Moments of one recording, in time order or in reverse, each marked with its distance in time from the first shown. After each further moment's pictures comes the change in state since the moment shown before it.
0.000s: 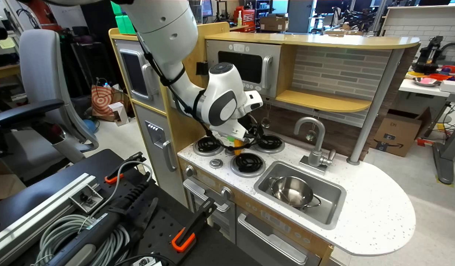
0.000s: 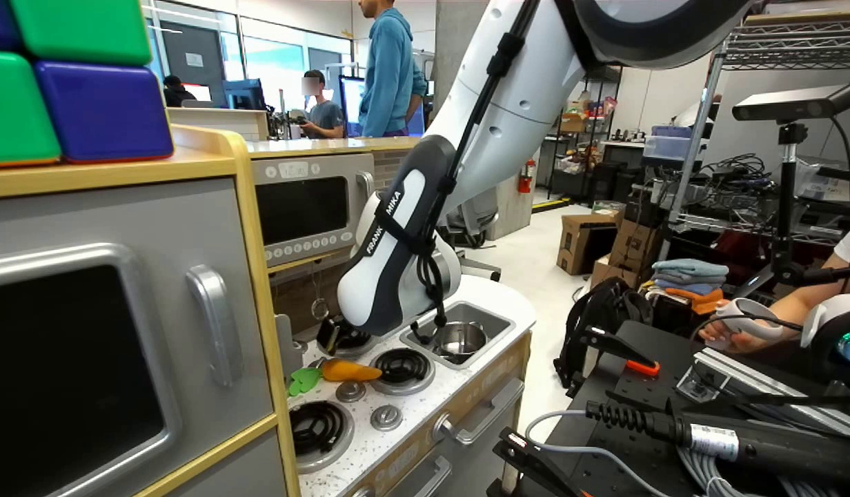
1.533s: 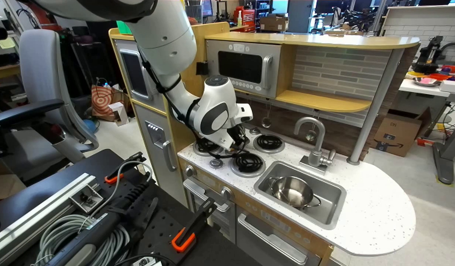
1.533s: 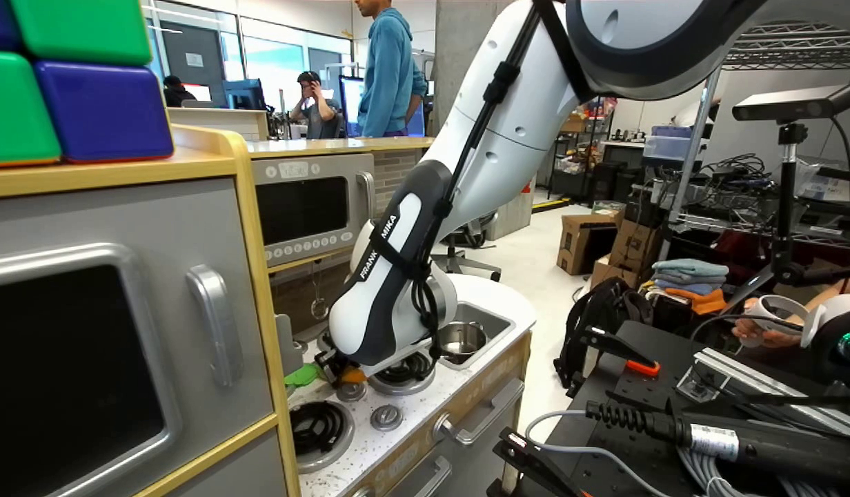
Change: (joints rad) arm -0.034 0.067 0.090 0.027 0.000 -0.029 0.051
